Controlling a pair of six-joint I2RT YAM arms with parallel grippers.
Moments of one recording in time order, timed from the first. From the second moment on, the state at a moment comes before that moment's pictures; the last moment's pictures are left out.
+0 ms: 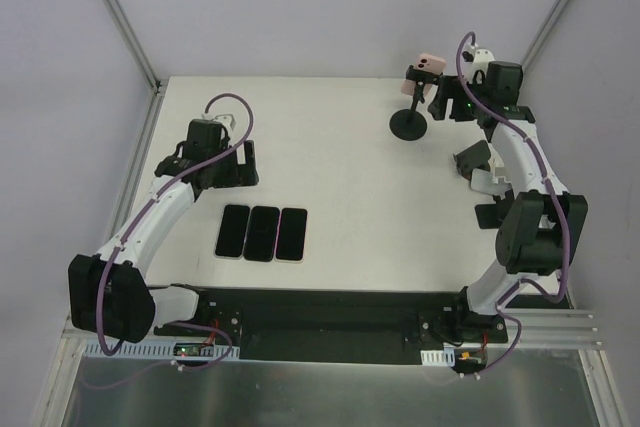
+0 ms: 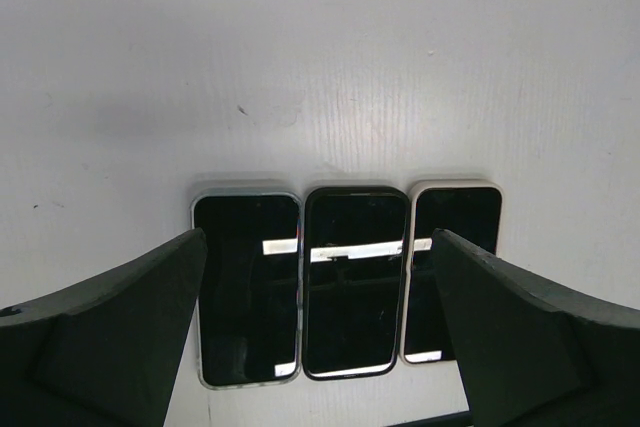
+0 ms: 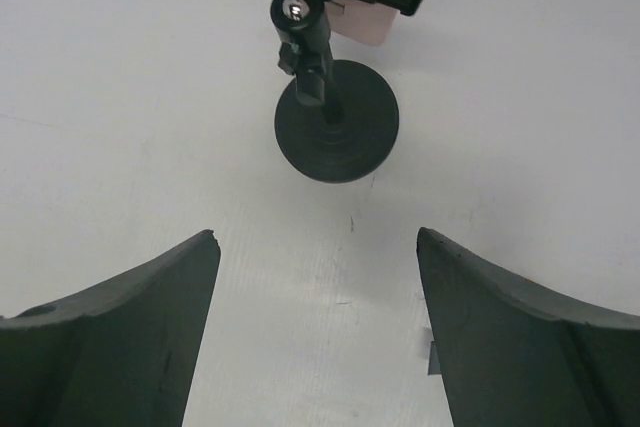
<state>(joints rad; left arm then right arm) -0.21 1.25 0.99 -0.60 0.08 -0.27 -0.05 1.67 1.45 -0.37 -0.33 -0.03</state>
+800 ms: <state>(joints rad) -0.21 1.23 0.95 -0.60 0.07 -0.27 -0.26 1.59 1.29 -0.42 -0.07 0.21</state>
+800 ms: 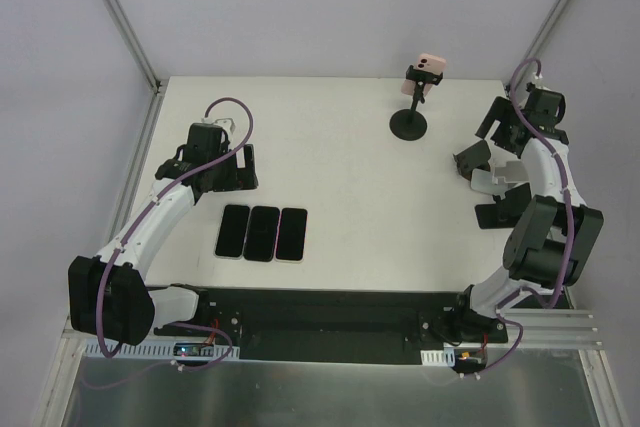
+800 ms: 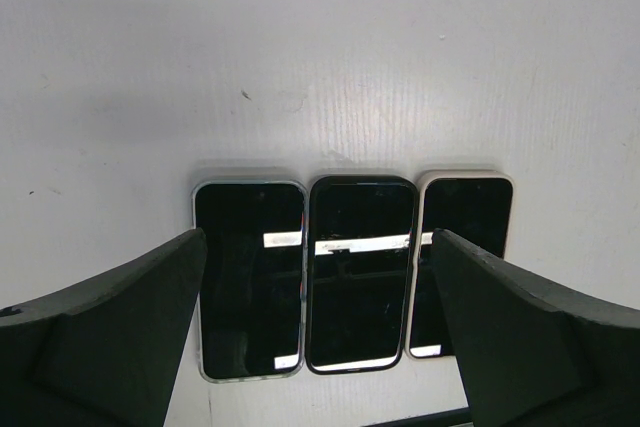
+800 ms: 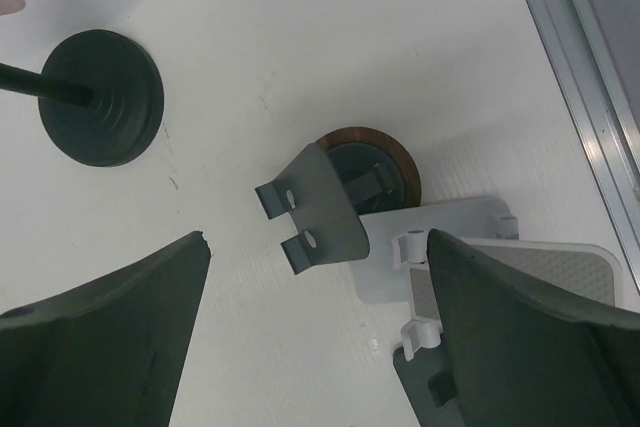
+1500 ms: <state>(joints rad) -0.22 1.24 0.95 -0.60 0.08 -0.27 -0.31 1.87 1.49 -0.63 -0.25 0.07</state>
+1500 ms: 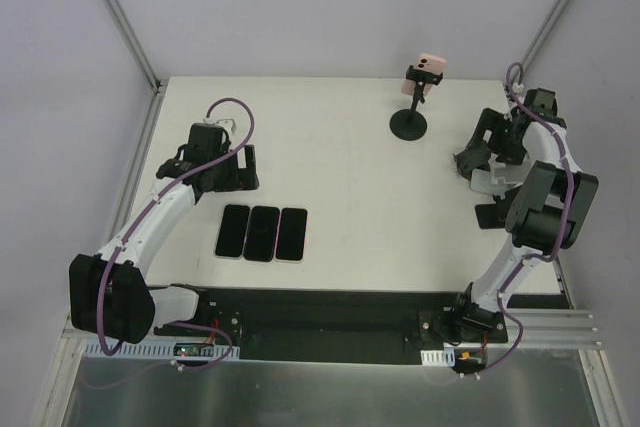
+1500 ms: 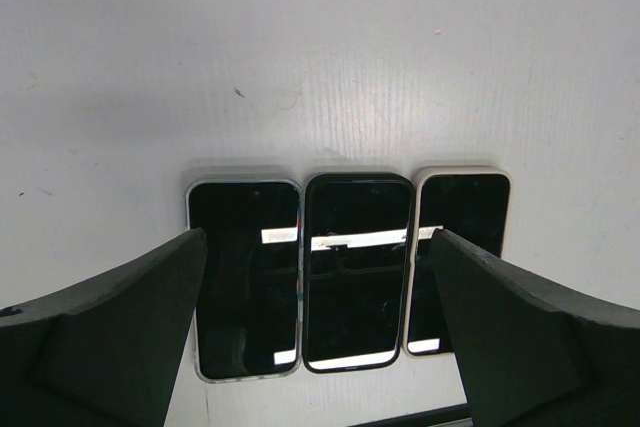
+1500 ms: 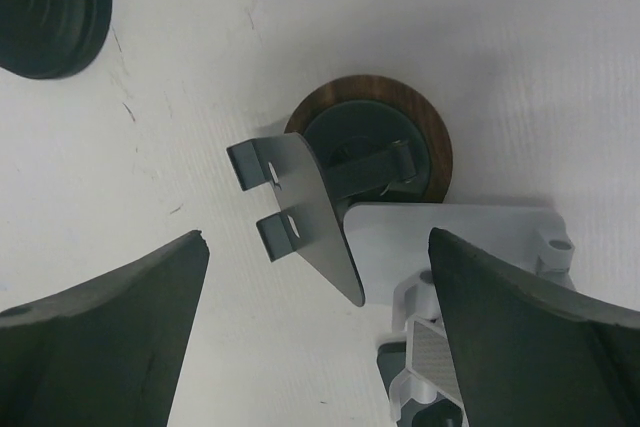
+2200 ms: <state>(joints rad) -0.23 1.25 0.95 -0.60 0.10 -0.27 -0.30 1.84 1.46 -0.76 -0.31 -0.06</state>
